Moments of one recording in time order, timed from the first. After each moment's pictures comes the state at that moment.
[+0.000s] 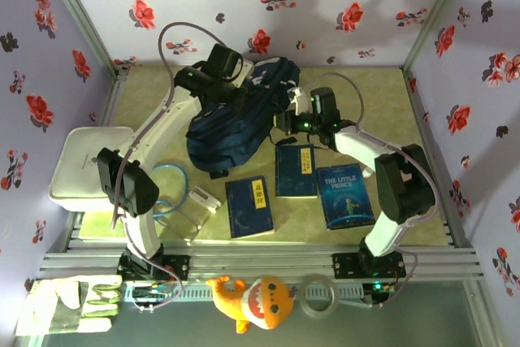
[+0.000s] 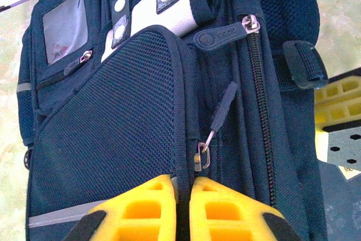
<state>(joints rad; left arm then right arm) -0.59 1.84 1.93 -0.96 -0.02 -0.04 0.40 1.70 1.06 0.08 -0.58 0.26</state>
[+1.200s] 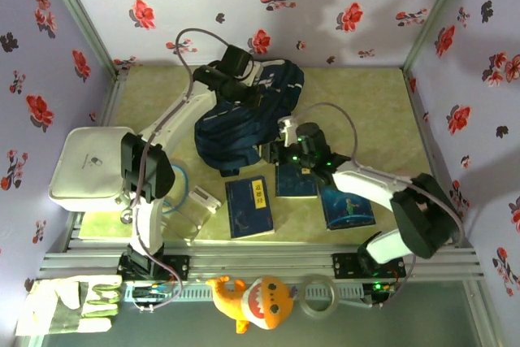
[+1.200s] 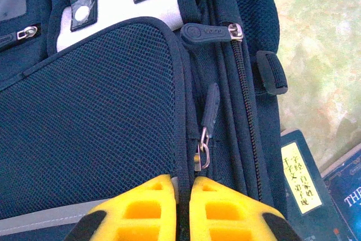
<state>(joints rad) -0.57 2.03 2.02 -0.90 0.13 -0.20 0.63 1.41 0.73 0.23 -0.26 0.47</state>
